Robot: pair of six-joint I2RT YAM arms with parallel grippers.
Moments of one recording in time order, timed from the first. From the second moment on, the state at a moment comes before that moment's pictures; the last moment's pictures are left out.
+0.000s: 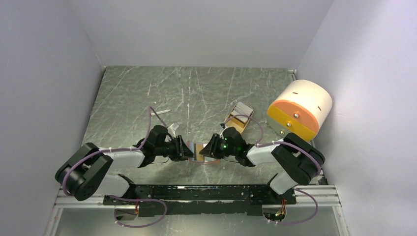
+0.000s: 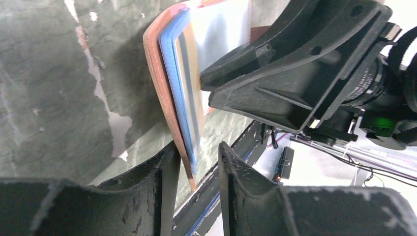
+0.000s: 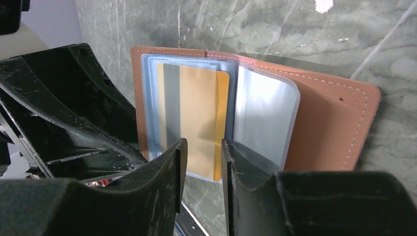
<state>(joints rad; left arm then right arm) -0.63 1.35 0.31 0.39 0.52 -0.99 0.78 1.54 0.39 0.54 -0.28 1.04</state>
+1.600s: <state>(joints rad) -0.64 1.26 0.30 0.44 0.55 -0.97 0.79 1.54 0.35 0.60 -0.27 1.00</state>
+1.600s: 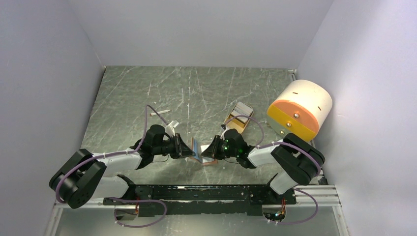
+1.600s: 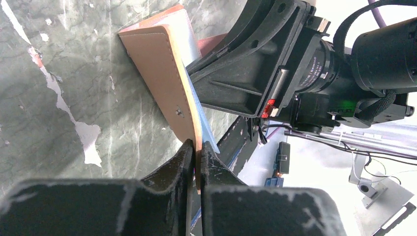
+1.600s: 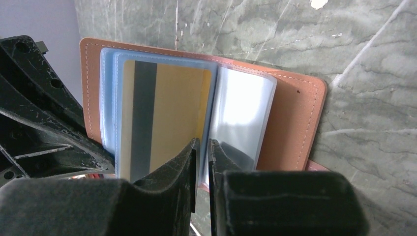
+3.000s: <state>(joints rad) -0.69 1.41 0.50 0.15 0.45 -0.89 0.80 1.50 0.35 0.54 -0.25 0.96</state>
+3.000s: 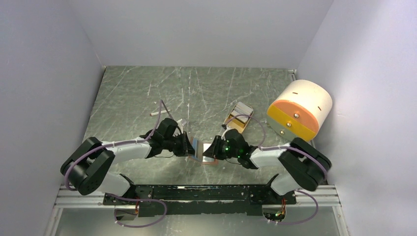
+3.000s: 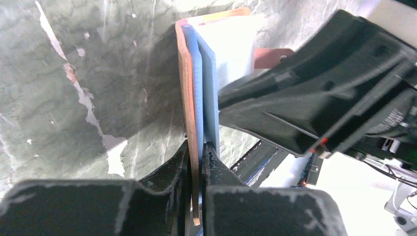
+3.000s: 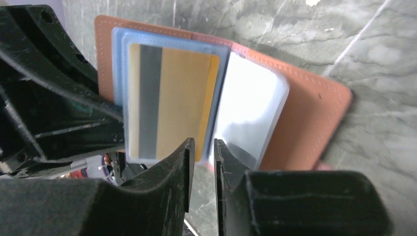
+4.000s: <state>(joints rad) -0.79 1.48 0.75 -0.17 0.30 -0.80 0.80 1.42 0.36 0.40 -0.13 0.86</state>
